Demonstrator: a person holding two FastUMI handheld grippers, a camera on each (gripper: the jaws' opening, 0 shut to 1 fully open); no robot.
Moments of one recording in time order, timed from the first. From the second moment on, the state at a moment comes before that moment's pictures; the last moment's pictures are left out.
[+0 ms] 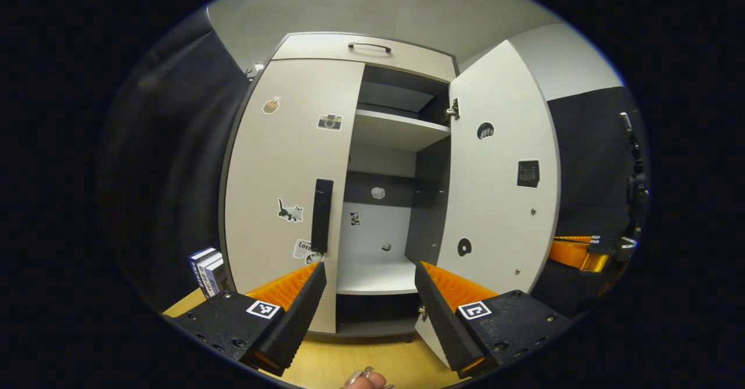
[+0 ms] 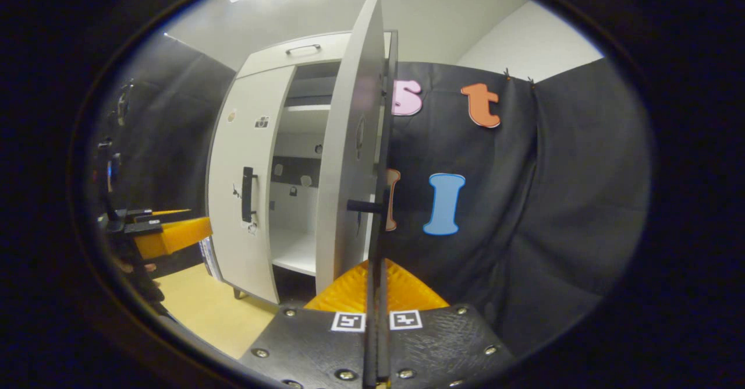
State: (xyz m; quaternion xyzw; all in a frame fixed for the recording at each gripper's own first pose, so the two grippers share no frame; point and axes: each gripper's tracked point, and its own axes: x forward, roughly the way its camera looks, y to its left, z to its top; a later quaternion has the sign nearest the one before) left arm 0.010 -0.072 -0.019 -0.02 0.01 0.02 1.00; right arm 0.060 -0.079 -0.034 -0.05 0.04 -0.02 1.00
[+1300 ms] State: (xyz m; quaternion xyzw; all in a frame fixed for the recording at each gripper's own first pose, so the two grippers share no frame) left arm 0.185 0.024 -0.021 0.02 -0.02 0.02 1.00; right arm 0.026 0.030 0.009 -0.02 -0.03 -0.06 1.00
